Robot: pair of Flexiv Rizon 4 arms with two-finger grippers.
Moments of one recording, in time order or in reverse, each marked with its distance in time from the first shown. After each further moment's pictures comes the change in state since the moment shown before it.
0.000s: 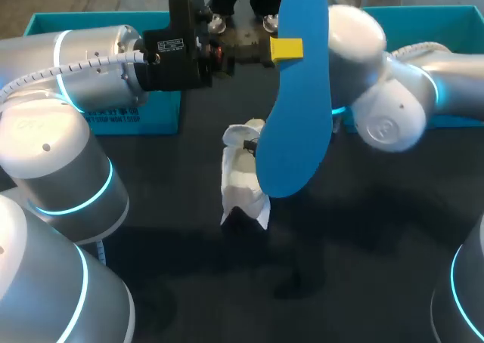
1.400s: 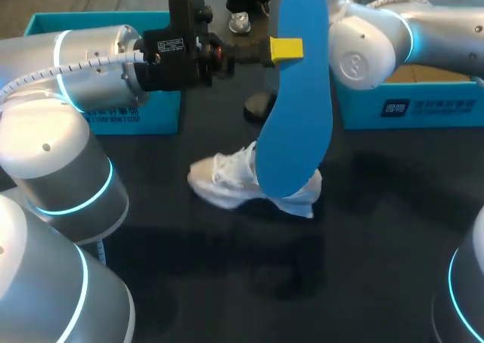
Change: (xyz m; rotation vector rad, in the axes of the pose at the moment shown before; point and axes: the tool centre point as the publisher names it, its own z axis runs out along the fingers) left arm 0.000 0.000 0.000 0.000 0.000 0.000; right arm -0.045 0.056 -0.009 0.344 -0.093 -1.235
